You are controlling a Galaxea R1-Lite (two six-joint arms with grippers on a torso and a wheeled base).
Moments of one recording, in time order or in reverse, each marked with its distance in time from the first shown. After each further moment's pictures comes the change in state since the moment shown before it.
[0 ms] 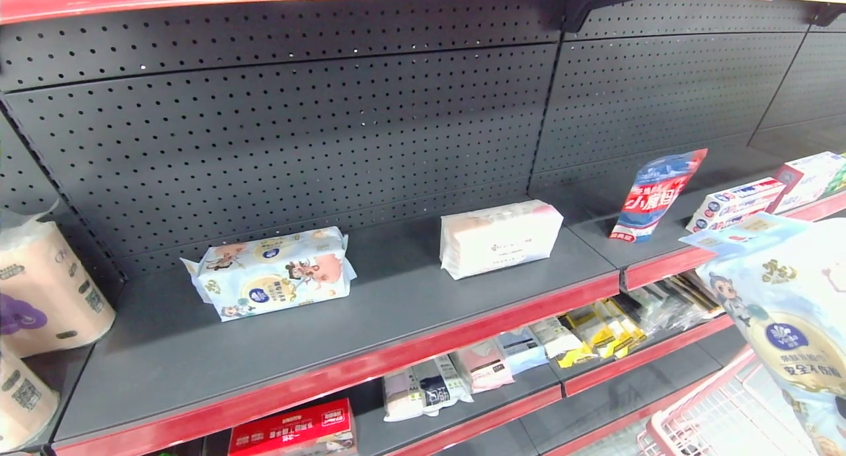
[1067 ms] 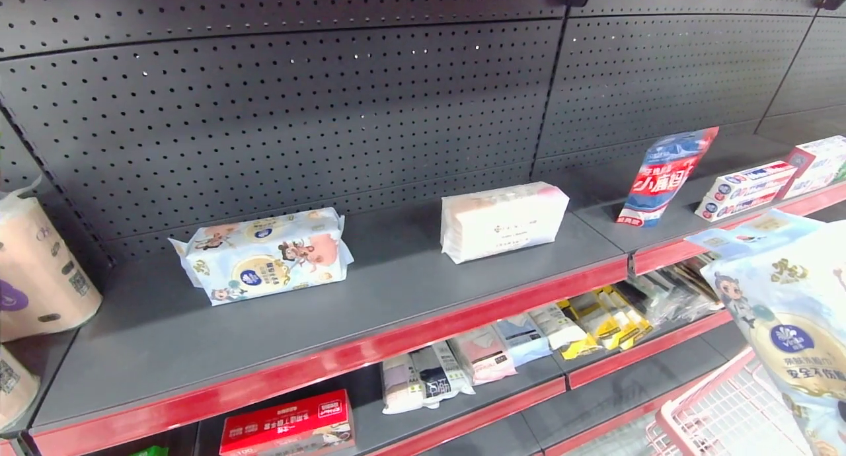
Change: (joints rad) left arm 0.000 0.000 0.000 0.000 0.000 0.000; right arm 0.006 -0.019 -0.003 0.023 0.007 0.051
